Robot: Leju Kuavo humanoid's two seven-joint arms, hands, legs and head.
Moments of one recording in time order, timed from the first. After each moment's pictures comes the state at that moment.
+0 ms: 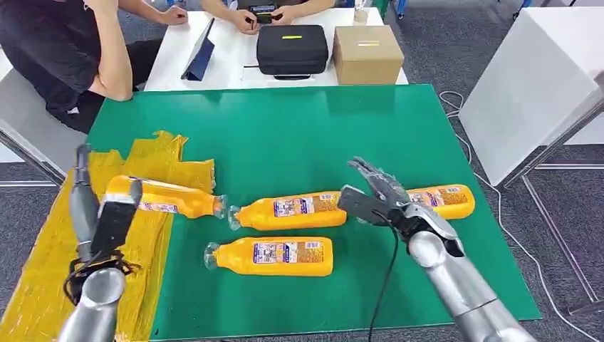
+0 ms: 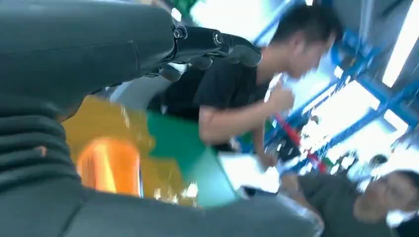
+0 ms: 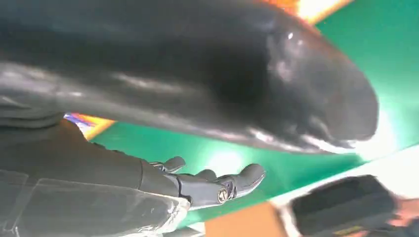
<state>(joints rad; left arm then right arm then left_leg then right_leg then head) -0.25 -0.03 -0.07 -1.38 -0.55 0.56 -0.27 -0.30 -0.28 0.33 -1.43 0.53 0.18 0.05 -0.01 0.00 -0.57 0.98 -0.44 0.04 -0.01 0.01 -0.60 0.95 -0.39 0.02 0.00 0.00</state>
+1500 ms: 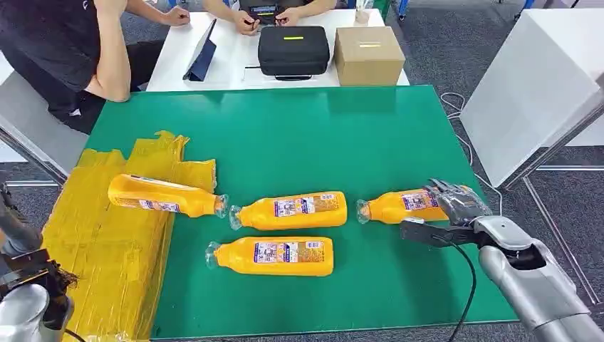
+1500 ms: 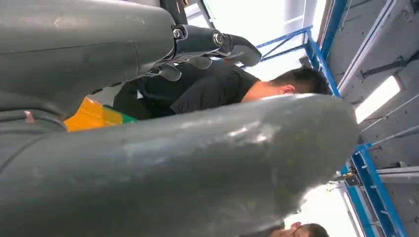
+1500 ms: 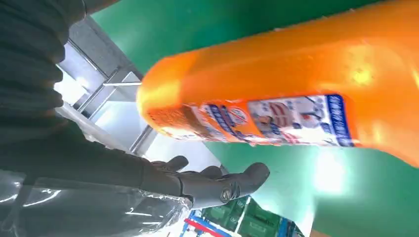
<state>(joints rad) -0.18 0.16 0.00 -1.53 0.04 0.48 -0.44 -0.22 -0.59 0.26 -1.38 0.92 0.26 0.04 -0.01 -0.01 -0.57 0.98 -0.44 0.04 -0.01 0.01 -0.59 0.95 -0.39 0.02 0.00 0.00</state>
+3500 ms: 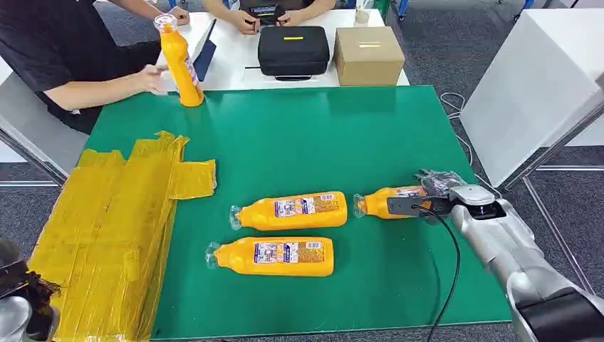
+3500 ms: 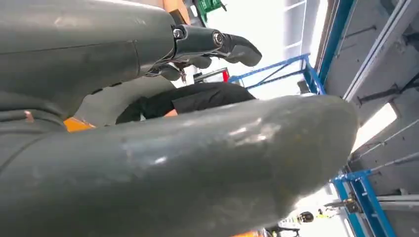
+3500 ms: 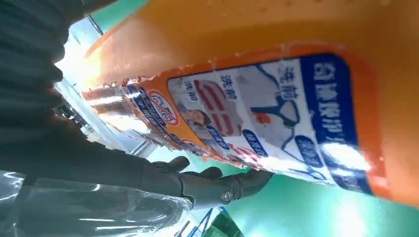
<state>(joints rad) -0.14 0.16 0.08 -1.57 0.05 0.50 -0.47 -0.64 -0.45 0.45 -0.79 1.05 0.28 -0.01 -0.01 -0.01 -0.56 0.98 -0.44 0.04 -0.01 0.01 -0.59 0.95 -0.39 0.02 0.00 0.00</state>
